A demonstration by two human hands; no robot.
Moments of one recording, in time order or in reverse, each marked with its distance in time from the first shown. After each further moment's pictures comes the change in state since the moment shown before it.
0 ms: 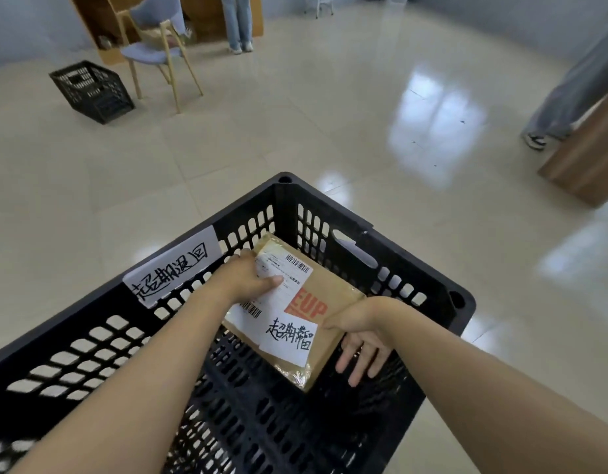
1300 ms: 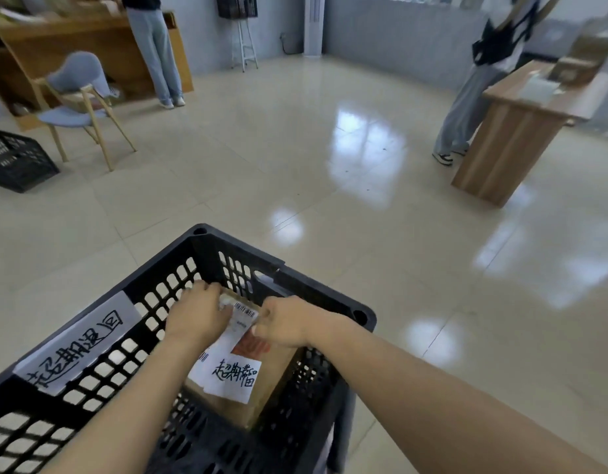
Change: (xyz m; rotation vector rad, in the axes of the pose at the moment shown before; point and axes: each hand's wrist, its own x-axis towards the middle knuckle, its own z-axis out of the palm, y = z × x) left_hand 0.005 0.058 0.019 0.356 0.270 0.167; right_hand -0.057 0.006 -0.013 -0.349 0.633 -0.584
